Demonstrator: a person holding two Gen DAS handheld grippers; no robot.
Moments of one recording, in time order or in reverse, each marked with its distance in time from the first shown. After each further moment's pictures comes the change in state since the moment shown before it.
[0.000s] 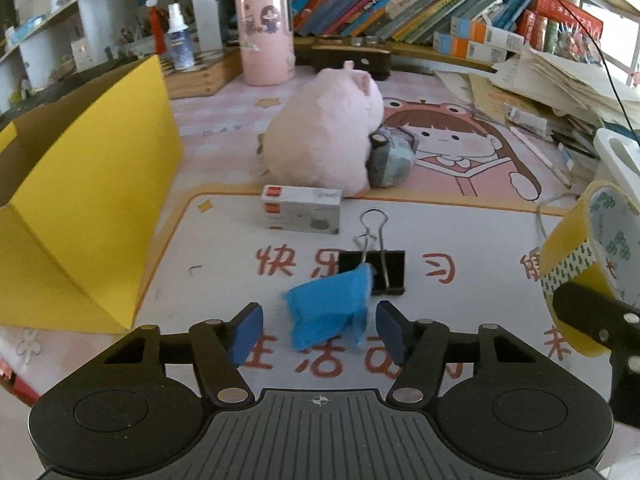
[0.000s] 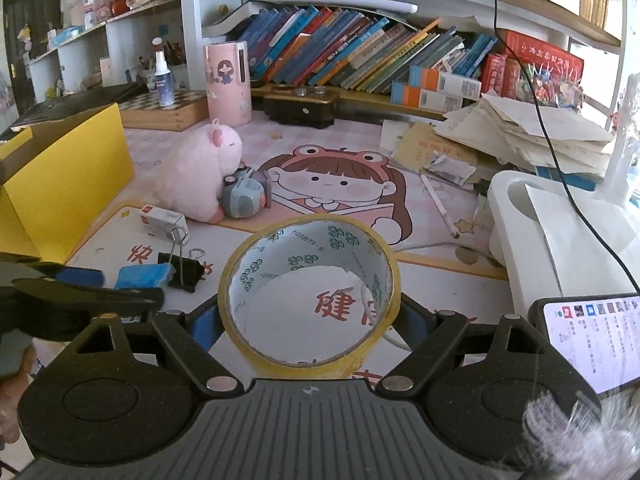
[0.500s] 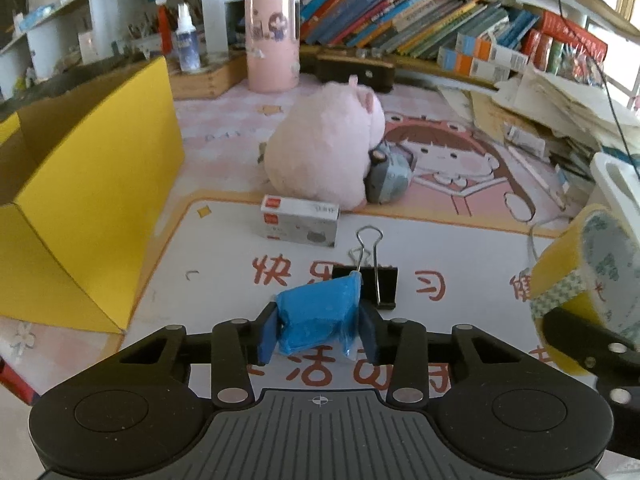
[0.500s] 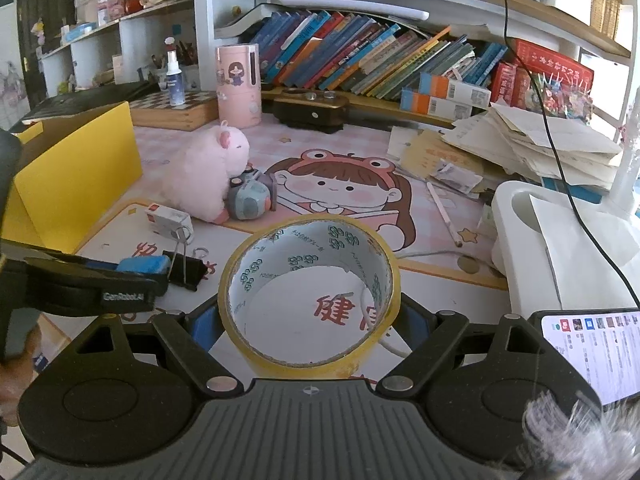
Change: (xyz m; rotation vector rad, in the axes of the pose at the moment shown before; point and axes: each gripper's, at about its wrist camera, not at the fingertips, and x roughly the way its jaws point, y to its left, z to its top) left arm -0.011 0.004 0.003 -0.053 -0.031 -0.017; right arm -0.002 -0.003 0.000 -0.033 -0.010 0.029
